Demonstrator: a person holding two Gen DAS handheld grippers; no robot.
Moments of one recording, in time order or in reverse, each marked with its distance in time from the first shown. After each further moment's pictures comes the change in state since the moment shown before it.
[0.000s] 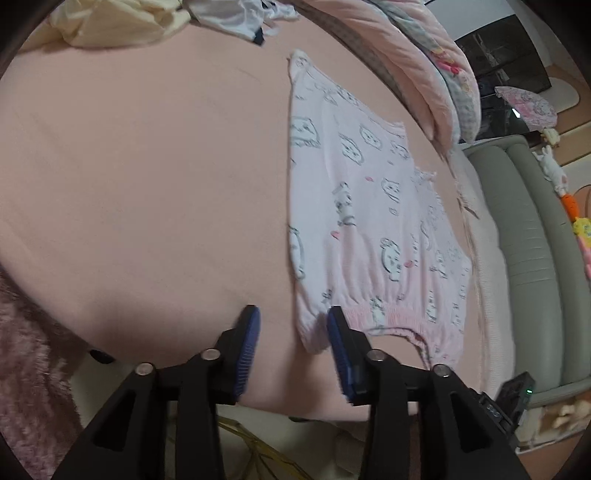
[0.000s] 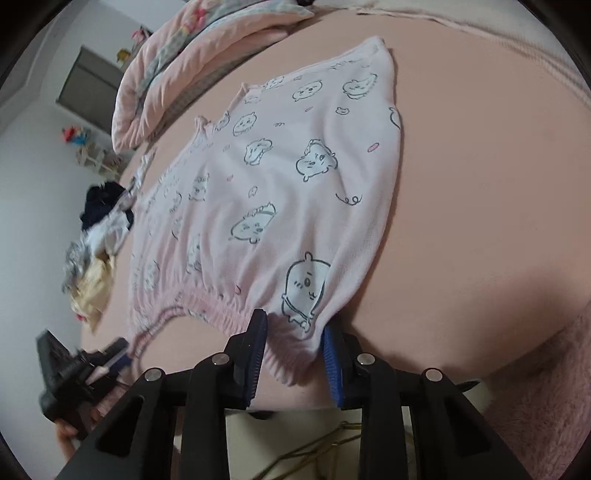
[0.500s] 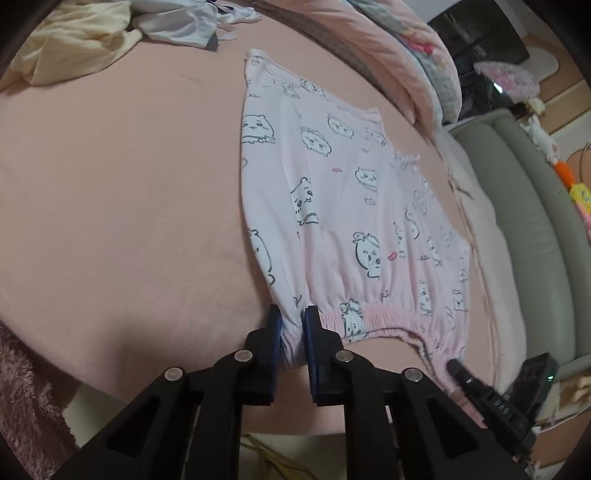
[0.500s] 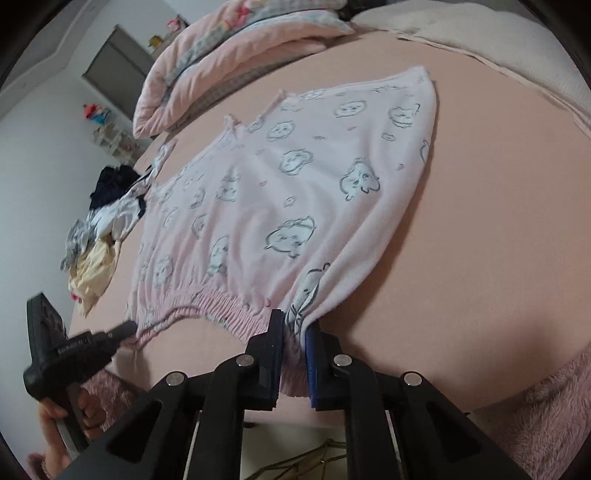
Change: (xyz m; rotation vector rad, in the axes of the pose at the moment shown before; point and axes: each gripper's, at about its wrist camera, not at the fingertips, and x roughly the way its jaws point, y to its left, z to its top) left arm 0.019 -0.026 0.012 0.091 -0.012 -0.017; right arm 0.008 0.037 -0.002 -0.159 -0.023 -0.028
